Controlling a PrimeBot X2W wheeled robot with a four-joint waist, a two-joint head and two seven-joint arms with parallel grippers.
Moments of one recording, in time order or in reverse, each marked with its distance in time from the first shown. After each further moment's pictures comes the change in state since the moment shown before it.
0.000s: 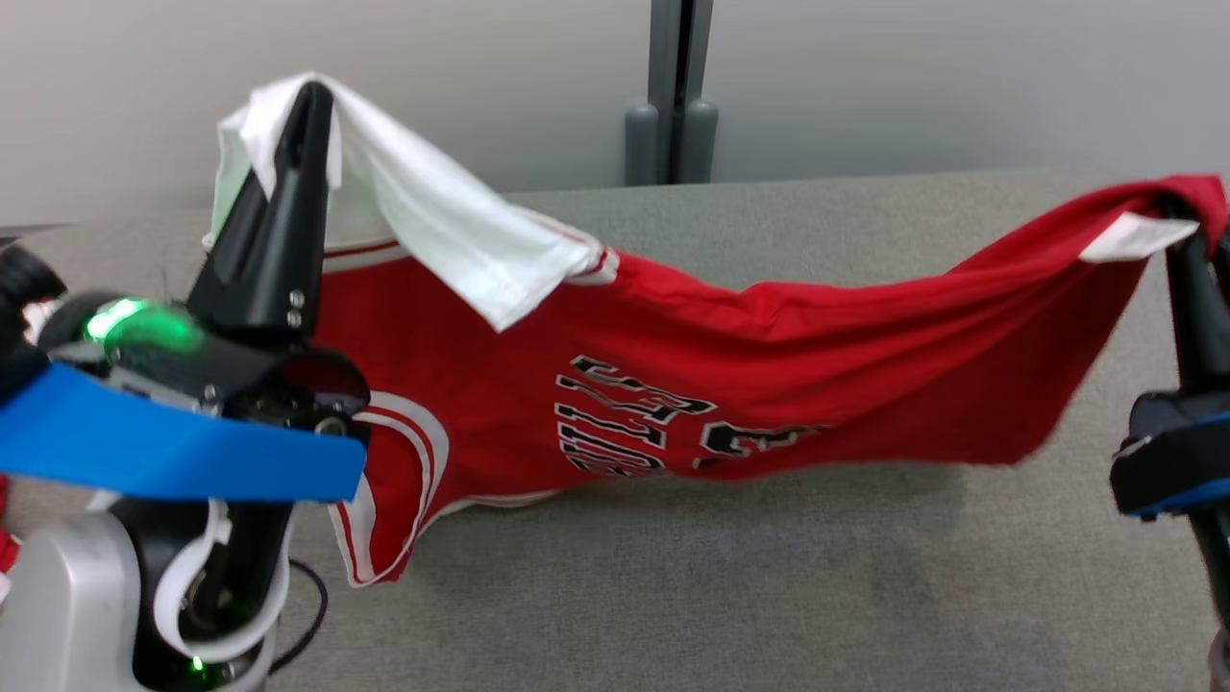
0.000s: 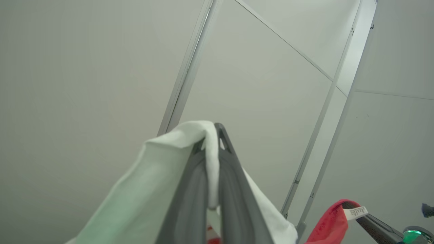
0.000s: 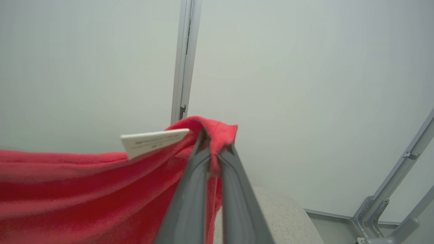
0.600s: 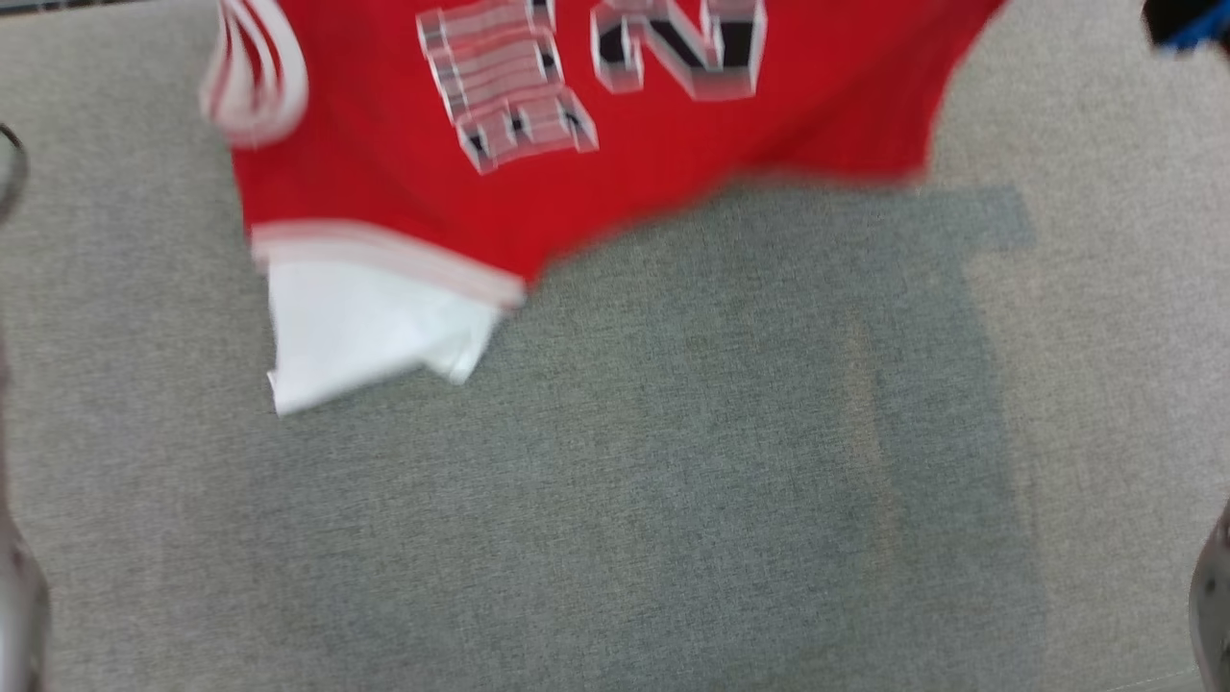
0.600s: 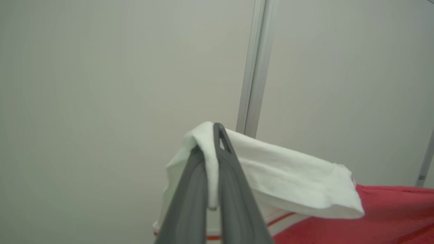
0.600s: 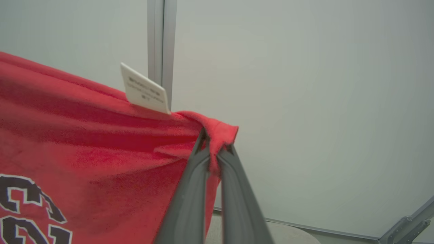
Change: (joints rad) left arm -0.740 0.148 0.021 0.598 0.223 -0.046 -0.052; right arm -0.796 -0.149 0.137 0.713 0.154 0.000 -0.150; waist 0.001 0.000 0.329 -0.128
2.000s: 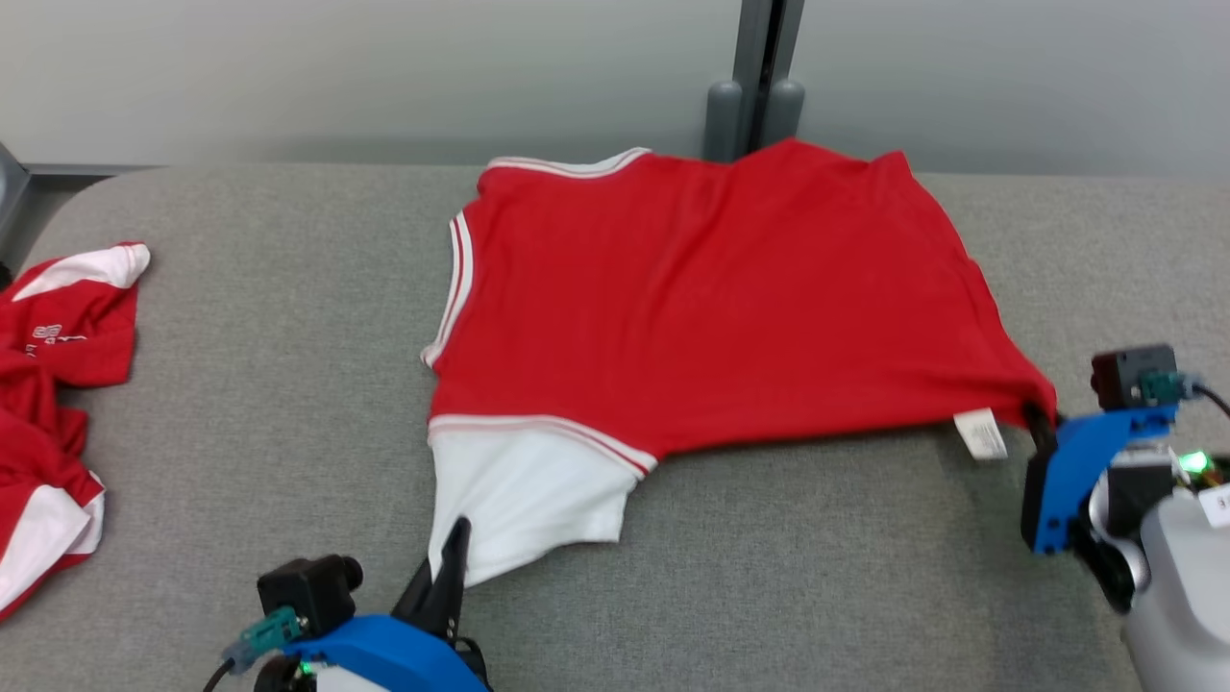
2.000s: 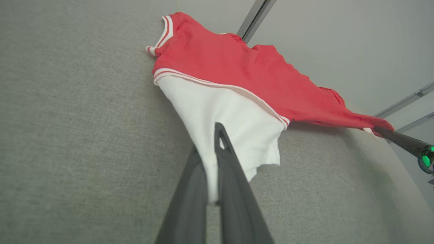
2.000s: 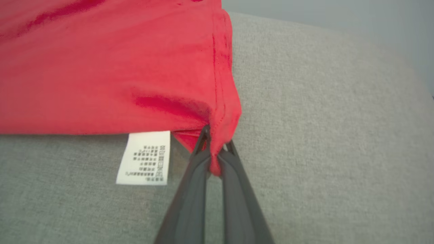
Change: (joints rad) left arm 1.054 -0.159 -0.241 0.003 -0.158 0.060 -0.149; right arm 0.491 -0.048 0.073 0.583 0.002 0.000 -0.136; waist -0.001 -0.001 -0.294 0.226
